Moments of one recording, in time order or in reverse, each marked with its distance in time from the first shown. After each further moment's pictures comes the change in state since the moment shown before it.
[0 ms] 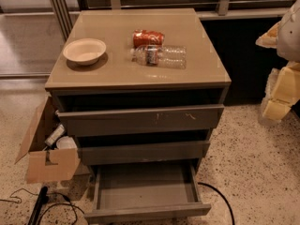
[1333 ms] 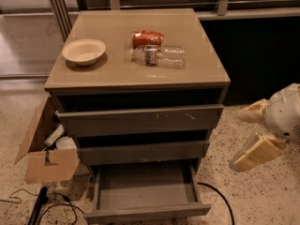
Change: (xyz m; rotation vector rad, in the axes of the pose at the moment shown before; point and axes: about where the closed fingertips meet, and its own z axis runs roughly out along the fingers) arm 0.019 0.077 0.099 -0.166 -0.289 0.164
